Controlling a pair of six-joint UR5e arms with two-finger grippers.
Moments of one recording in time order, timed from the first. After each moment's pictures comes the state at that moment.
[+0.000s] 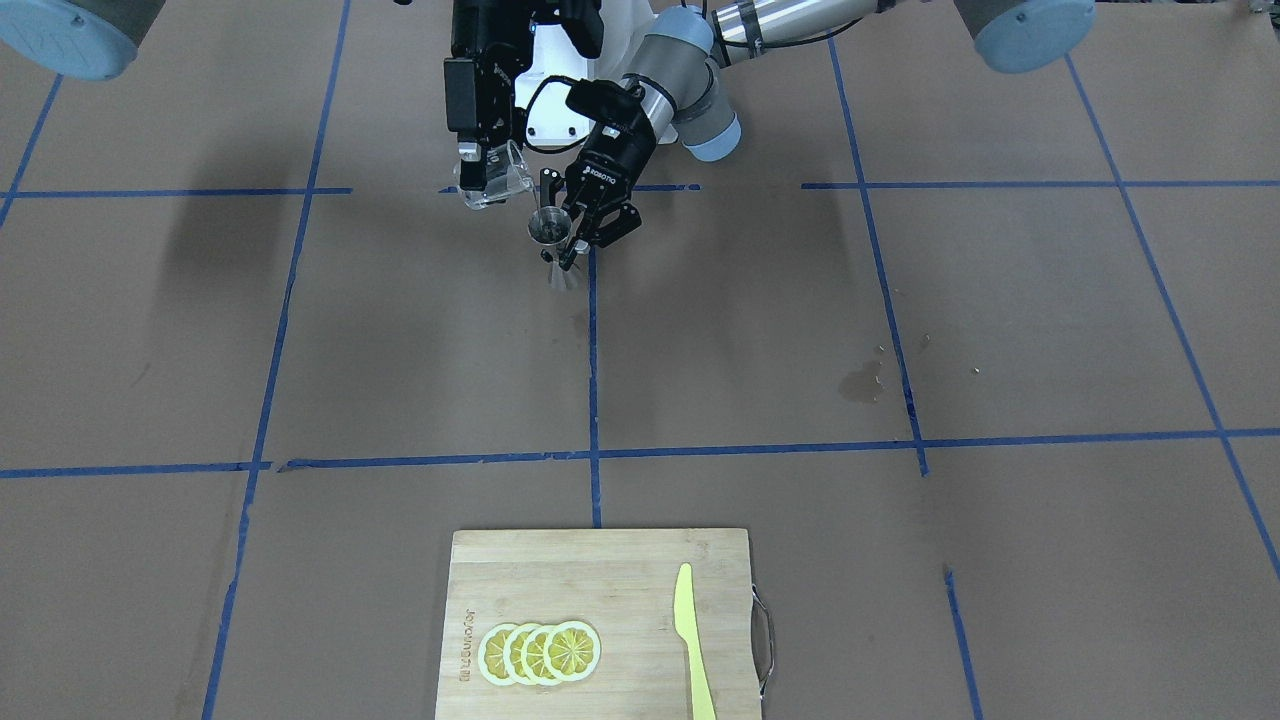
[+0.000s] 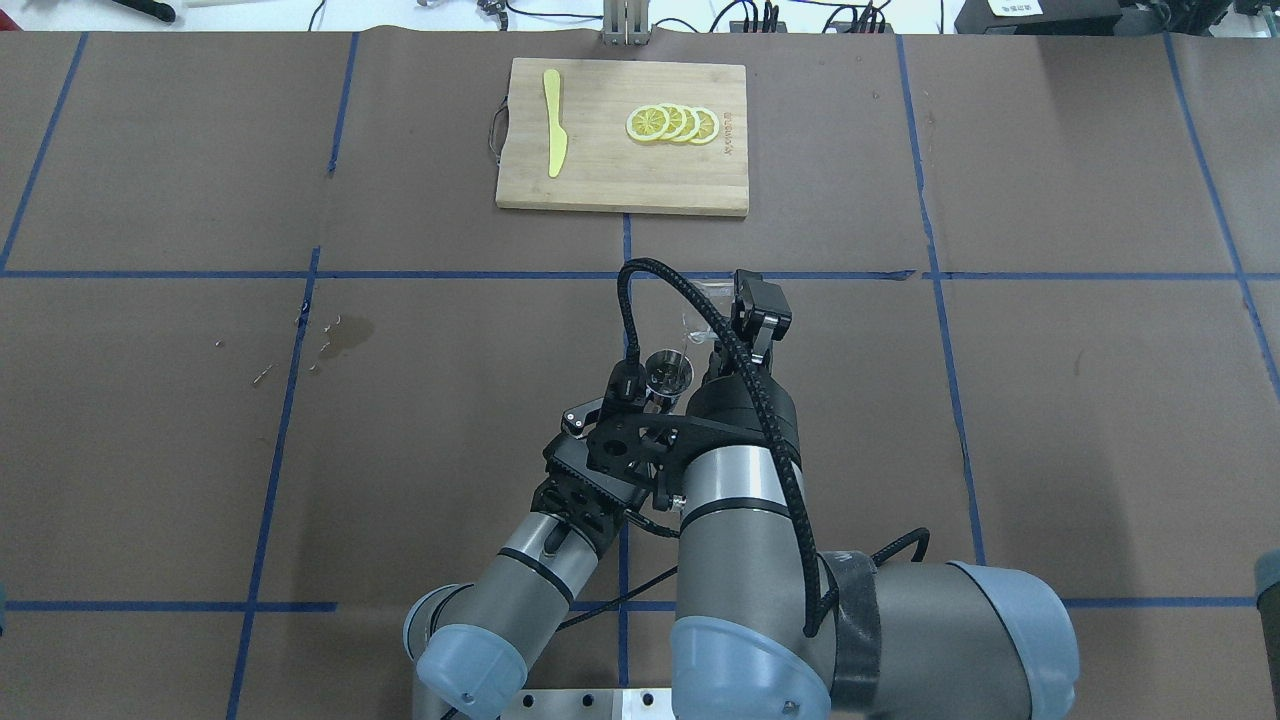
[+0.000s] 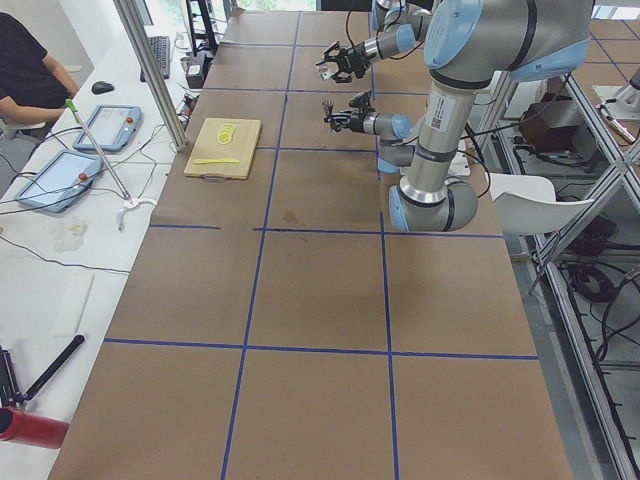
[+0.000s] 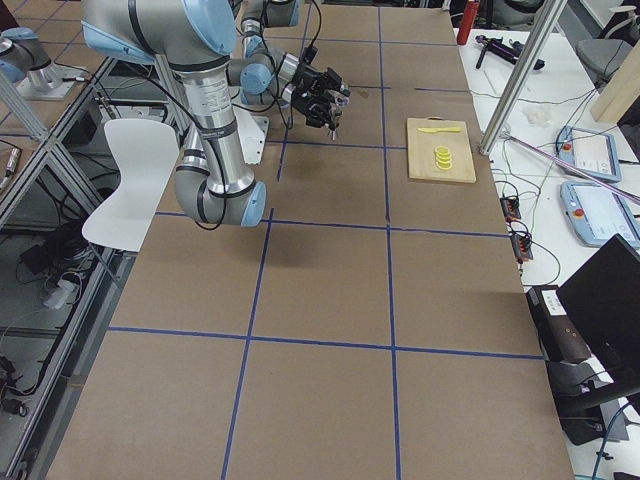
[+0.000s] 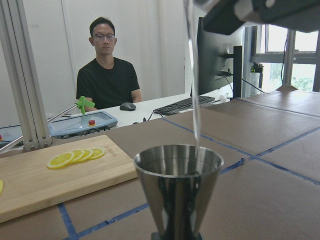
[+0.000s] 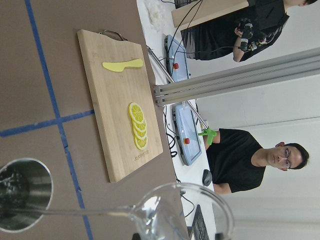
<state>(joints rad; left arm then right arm) -0.10 -2.25 -1.31 -2.99 -0.70 -0.40 0.13 -0.99 2.12 -1.97 0.54 0.20</state>
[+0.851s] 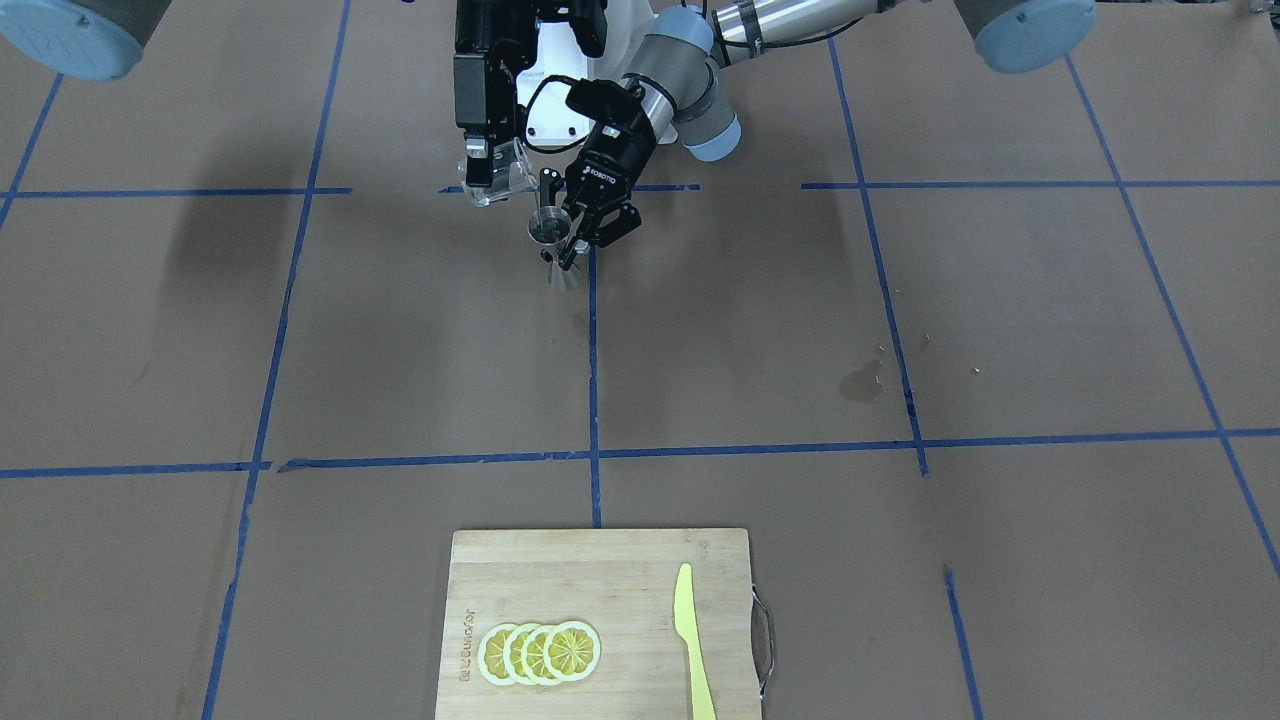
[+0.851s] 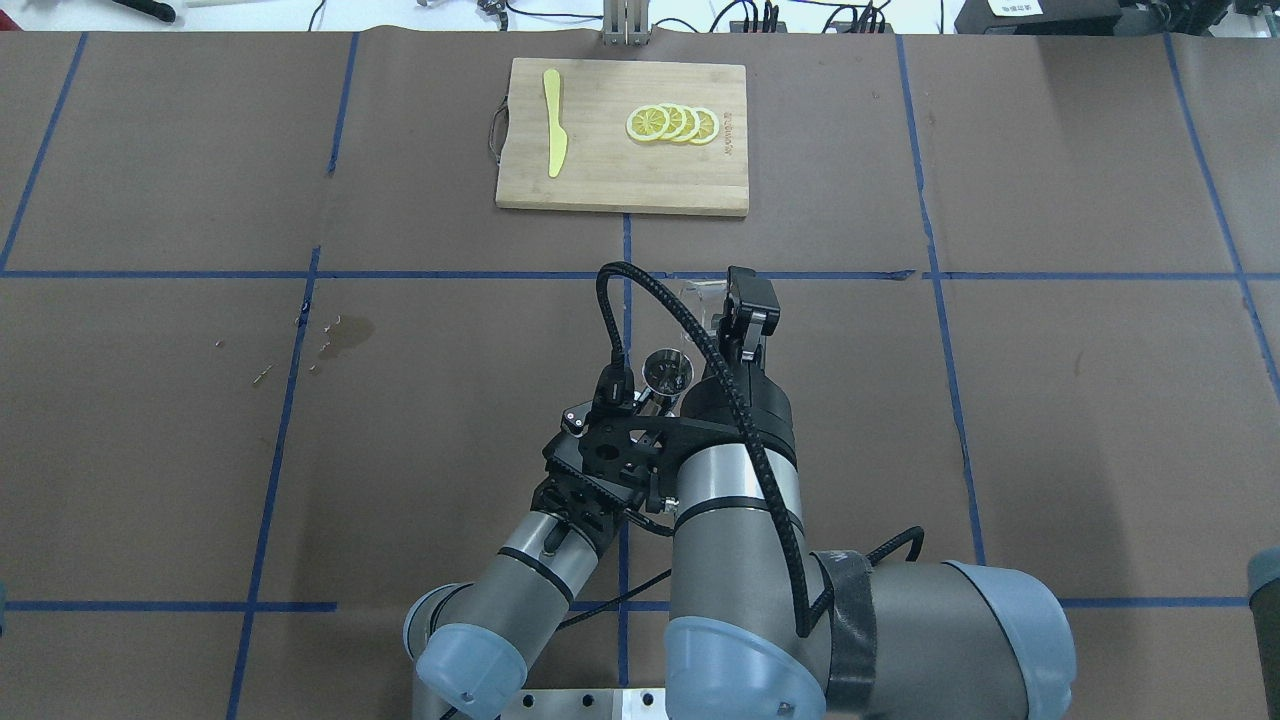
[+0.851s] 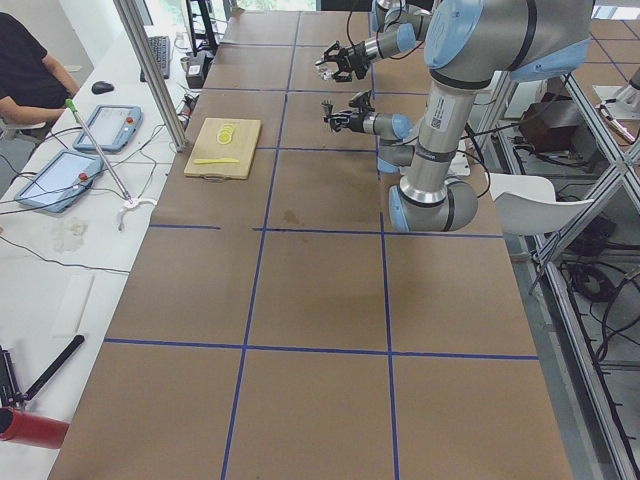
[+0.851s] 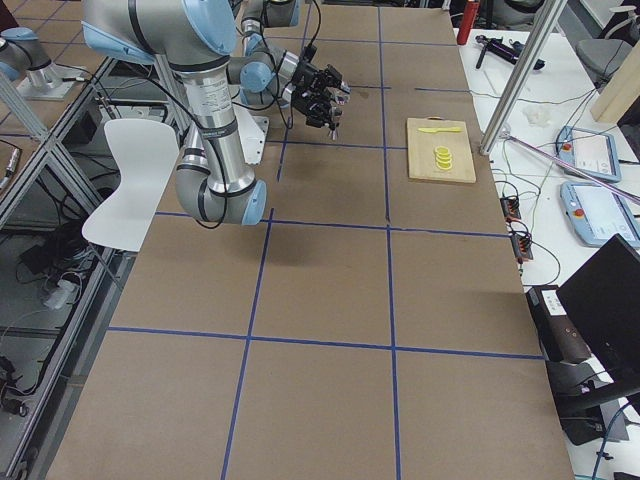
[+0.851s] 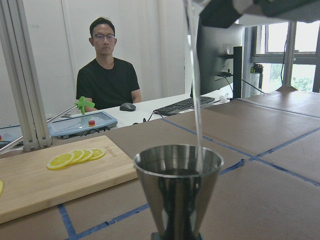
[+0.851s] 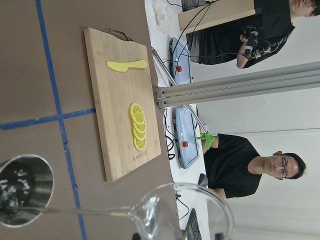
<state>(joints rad) -0.10 -2.25 -1.31 -2.99 -0.70 -0.40 0.13 -0.98 2.12 -1.98 0.54 0.14</state>
